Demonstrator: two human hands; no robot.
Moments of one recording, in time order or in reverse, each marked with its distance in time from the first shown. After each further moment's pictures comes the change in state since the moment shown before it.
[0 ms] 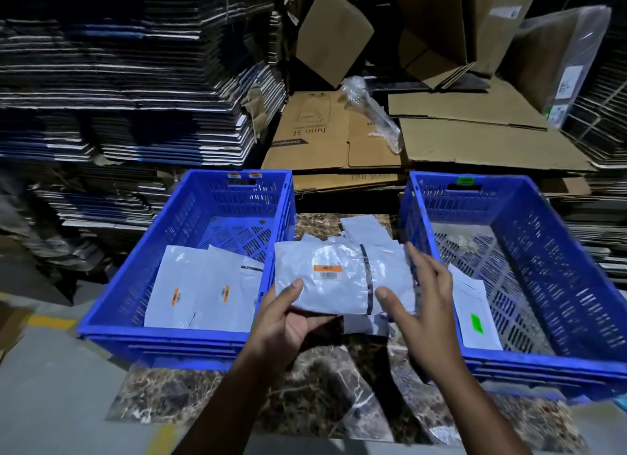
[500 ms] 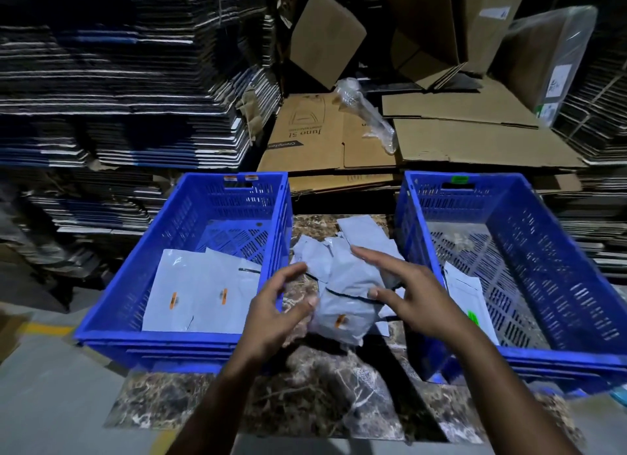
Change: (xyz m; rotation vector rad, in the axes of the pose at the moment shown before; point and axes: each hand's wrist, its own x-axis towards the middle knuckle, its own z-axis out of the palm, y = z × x) left_hand 0.004 0.007 -0.032 0.992 0.027 0.243; right_hand 0.039 -0.007 -0.020 -0.146 -0.433 -0.226
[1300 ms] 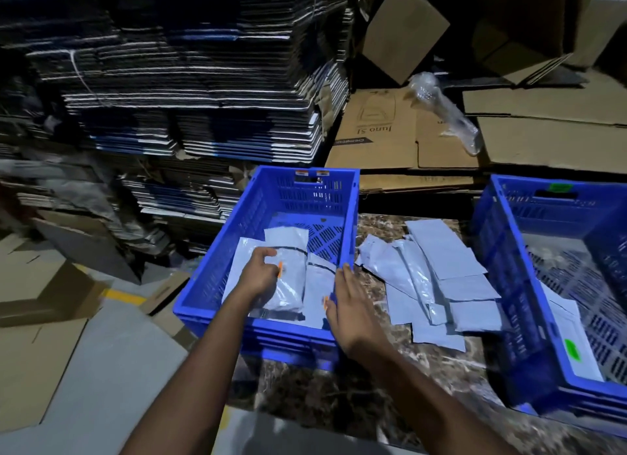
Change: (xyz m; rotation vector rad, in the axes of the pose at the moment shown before) left_hand 0.068 -0.078 -0.165 0.110 0.282 -0.608; right_hand 0.077 -0.044 0.220 -0.187 -0.136 0.213
